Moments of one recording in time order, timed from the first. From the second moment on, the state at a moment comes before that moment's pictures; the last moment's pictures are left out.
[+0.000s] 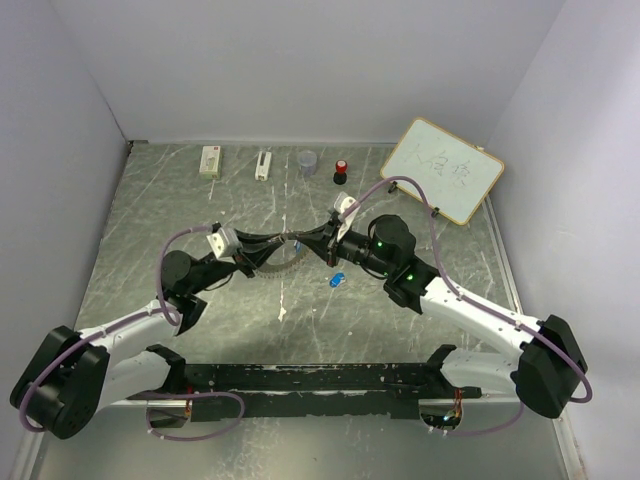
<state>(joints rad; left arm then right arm) -0.50 1.09 0.30 1.11 0.57 -0.11 0.77 1.14 0.72 0.40 -0.35 -0.02</state>
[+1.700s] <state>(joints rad) -0.53 1.11 0.32 1.06 0.54 -0.08 0.79 1.18 0.74 0.40 -0.37 -0.02</state>
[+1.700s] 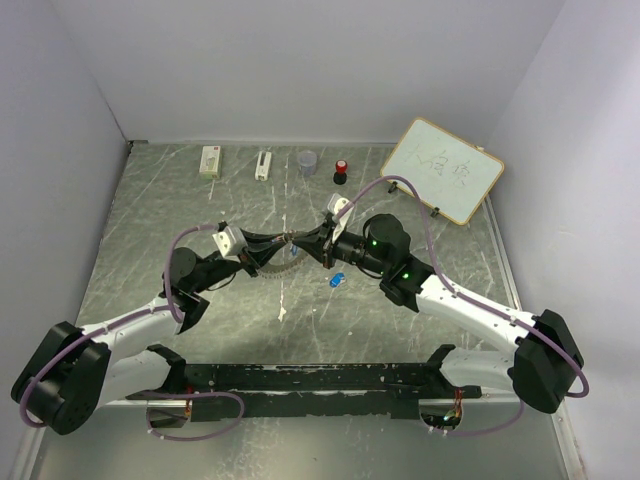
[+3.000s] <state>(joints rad) -0.70 1.14 0.33 0.97 0.26 0.12 0.80 1.19 0.79 0.35 -0.34 0.02</state>
